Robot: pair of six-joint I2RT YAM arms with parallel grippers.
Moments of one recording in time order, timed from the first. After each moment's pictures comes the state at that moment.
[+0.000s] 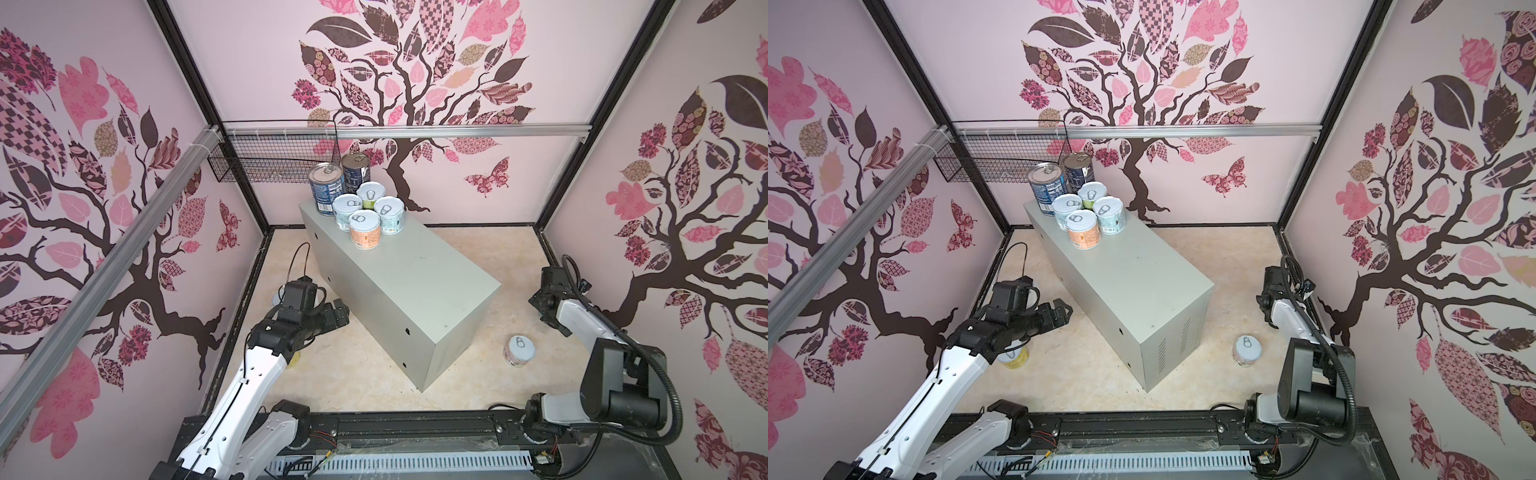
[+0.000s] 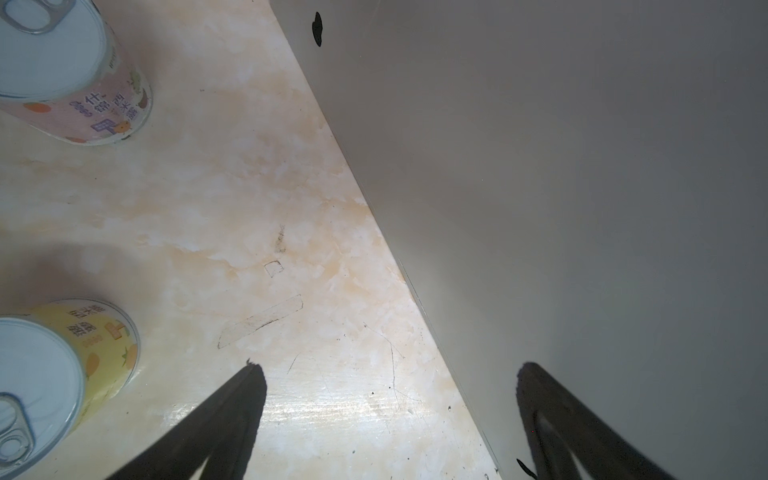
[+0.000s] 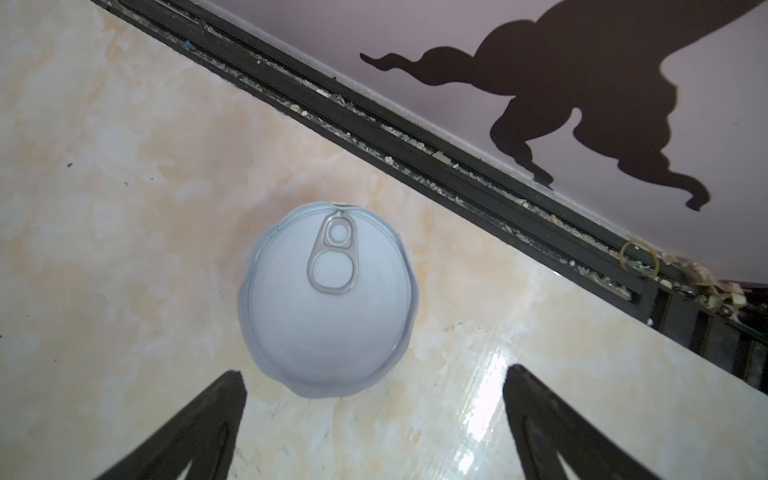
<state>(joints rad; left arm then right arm) -0.27 0.92 0.85 -0.81 0.07 -0.55 -0.21 1.43 0.82 -0.45 0.49 0.71</state>
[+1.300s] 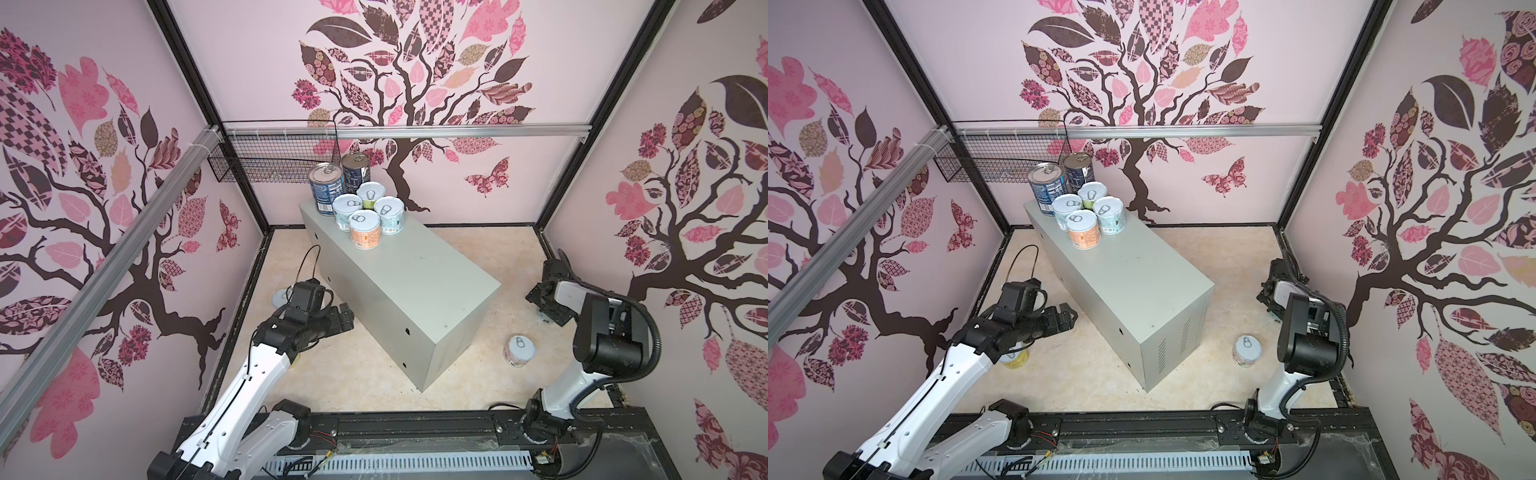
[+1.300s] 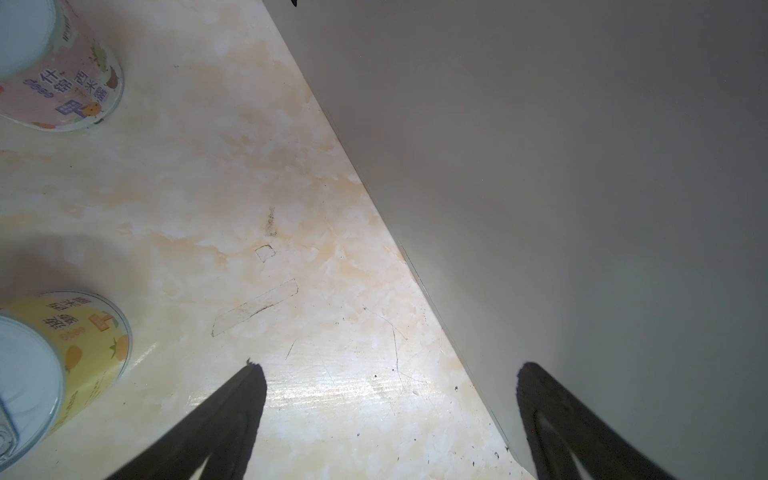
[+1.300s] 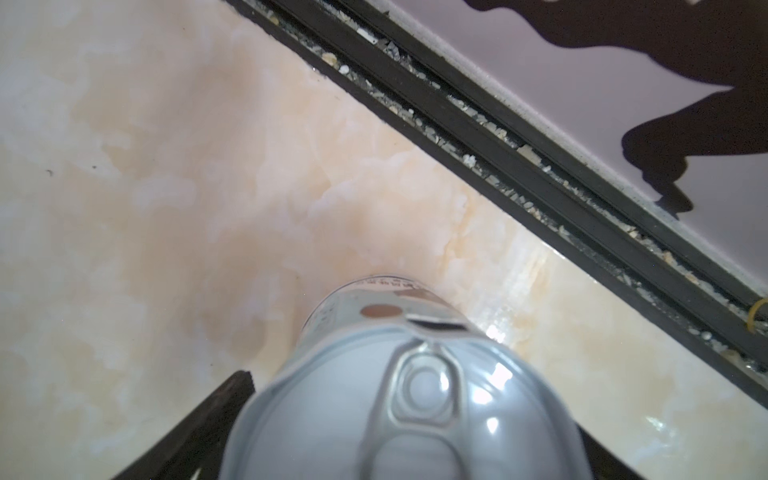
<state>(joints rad) -0.33 0.94 0.85 -0.83 0.05 -0.54 -0.29 1.73 0.98 -0.39 0.34 0.59</state>
